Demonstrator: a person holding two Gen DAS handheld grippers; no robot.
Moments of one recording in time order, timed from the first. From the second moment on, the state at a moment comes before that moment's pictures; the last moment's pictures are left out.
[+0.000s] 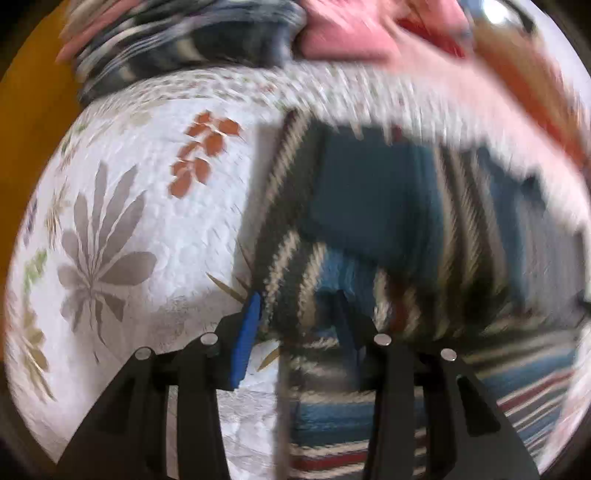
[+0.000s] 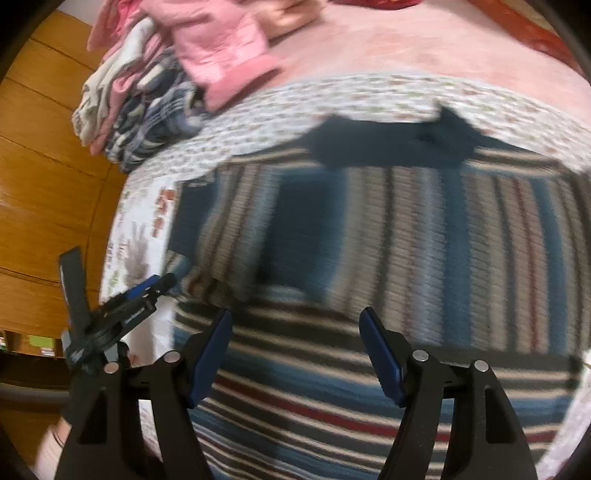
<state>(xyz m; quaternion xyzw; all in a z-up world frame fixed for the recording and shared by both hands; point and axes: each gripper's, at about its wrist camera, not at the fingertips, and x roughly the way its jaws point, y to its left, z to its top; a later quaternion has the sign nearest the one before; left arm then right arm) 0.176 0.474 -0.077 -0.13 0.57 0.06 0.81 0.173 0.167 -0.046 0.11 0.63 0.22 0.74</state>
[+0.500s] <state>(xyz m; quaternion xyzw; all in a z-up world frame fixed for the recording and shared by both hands) 0.179 0.505 -0.050 -0.17 0.52 0.10 0.83 0.205 0.263 -0.103 0.10 0.68 0.19 0.70</state>
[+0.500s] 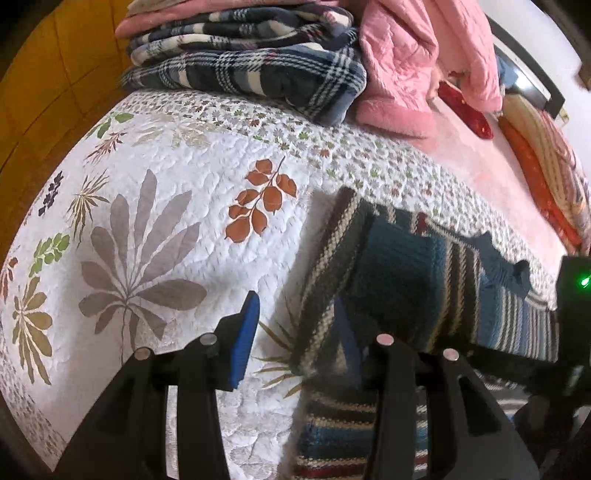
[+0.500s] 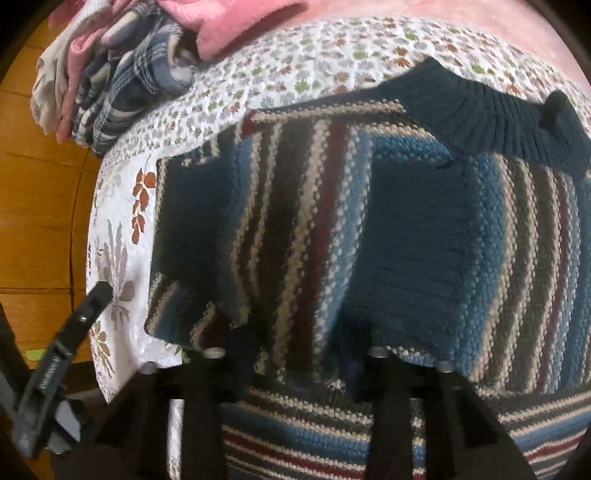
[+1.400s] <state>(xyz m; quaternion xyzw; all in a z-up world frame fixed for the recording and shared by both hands) 0.186 0.434 -0.092 -0.05 0.58 0.04 0.81 0.205 0.174 -0.066 -0.02 0.63 0.11 0.77</state>
